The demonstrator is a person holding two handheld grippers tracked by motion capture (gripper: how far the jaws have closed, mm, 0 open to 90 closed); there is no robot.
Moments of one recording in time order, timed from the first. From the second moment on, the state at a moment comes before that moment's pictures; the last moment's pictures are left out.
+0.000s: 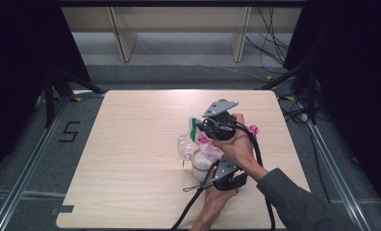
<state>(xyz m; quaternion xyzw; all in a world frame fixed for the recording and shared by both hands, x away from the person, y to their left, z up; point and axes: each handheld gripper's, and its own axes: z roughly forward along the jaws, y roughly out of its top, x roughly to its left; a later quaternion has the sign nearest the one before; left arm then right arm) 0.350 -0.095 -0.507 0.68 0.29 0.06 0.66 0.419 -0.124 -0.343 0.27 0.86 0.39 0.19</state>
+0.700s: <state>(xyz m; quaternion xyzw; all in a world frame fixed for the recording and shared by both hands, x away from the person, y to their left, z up) 0.345 -0.086 -0.517 0.71 0.29 0.10 0.64 0.411 -0.153 -0.340 0.28 0.83 0.44 0.19</state>
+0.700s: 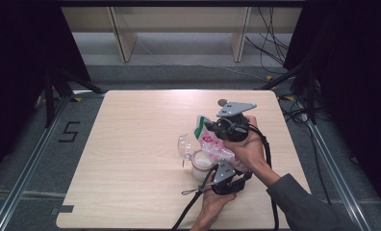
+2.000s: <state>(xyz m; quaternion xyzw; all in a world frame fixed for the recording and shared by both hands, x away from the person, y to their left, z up) 0.340 -0.075 -0.519 0.73 0.30 0.10 0.60 0.384 -0.199 -0.334 0.30 0.78 0.52 0.17</state>
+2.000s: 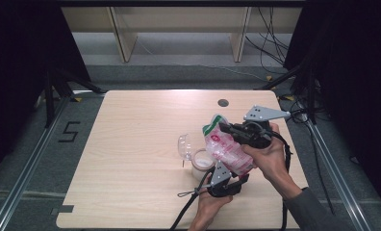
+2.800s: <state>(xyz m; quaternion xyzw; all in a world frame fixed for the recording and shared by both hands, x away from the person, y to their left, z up) 0.339 -0.073 -0.518 0.74 0.33 0.11 0.58 0.363 -0.238 -0.352 0.32 0.72 0.59 0.15</state>
